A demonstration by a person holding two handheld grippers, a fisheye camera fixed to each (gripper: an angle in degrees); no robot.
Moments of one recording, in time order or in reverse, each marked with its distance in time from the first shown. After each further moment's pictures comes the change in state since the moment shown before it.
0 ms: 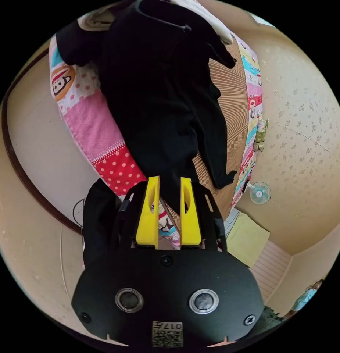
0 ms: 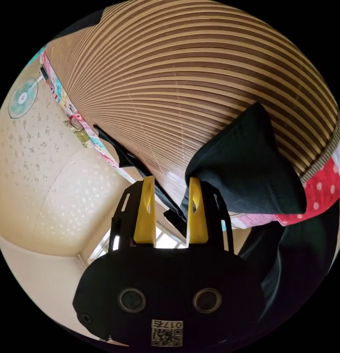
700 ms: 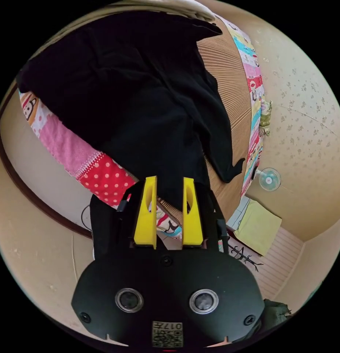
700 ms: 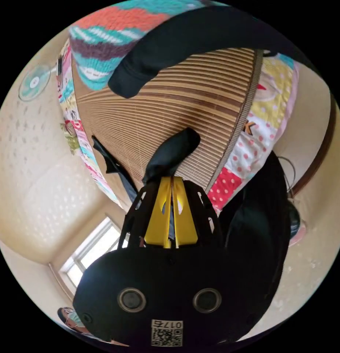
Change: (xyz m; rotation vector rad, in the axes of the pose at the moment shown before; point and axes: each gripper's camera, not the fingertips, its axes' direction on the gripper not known) left arm 0.034 -0.043 -0.155 -0.083 -0.068 0.106; right arm -0.032 0.115 -0.259 0.264 0.115 -0.068
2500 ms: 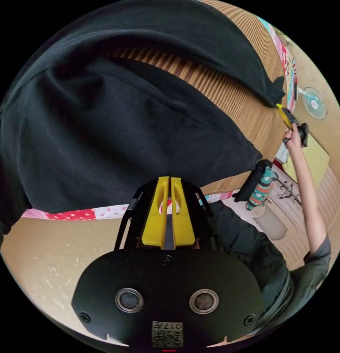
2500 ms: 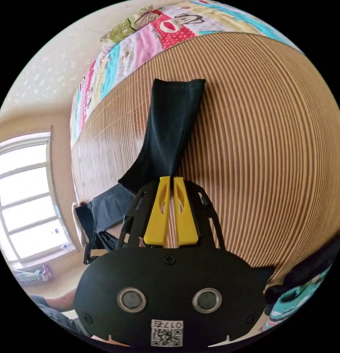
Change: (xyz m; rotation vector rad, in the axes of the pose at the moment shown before) left arm 0.145 0.001 0.021 -0.549 -0.335 0.271; right arm -0.327 -0.044 0.106 -0.146 0.590 -0.919
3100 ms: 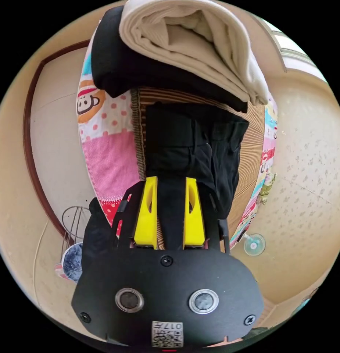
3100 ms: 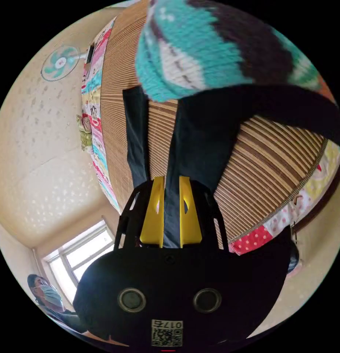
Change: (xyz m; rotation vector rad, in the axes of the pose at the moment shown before) left arm -0.143 0.159 -0.064 0.835 0.449 -0.713; right arm 0.161 0.316 -0.060 0.283 -0.469 0.831
